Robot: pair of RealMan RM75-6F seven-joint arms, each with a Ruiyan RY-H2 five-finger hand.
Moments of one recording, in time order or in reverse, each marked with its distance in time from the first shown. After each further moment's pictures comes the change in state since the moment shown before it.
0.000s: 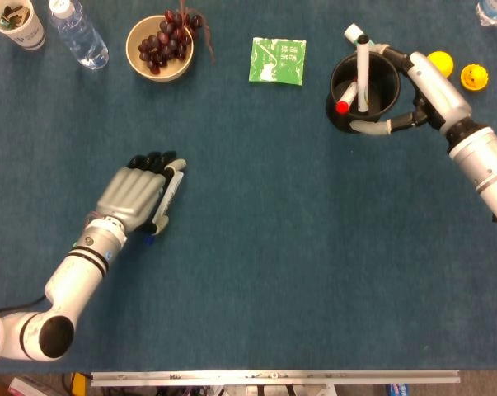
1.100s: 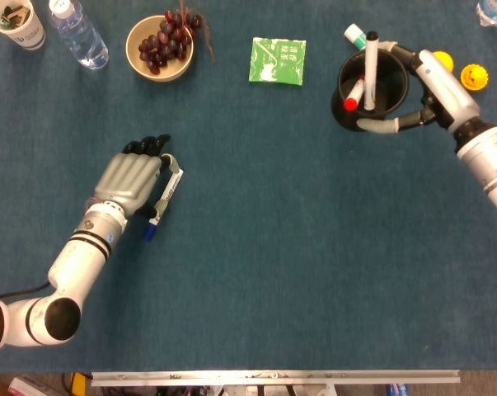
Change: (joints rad) left arm -0.051 0.010 -0.057 -0.009 -0.148 -0.031 -0.001; right arm -0.015 0.028 -0.002 -0.013 -0.017 0.011 0.041
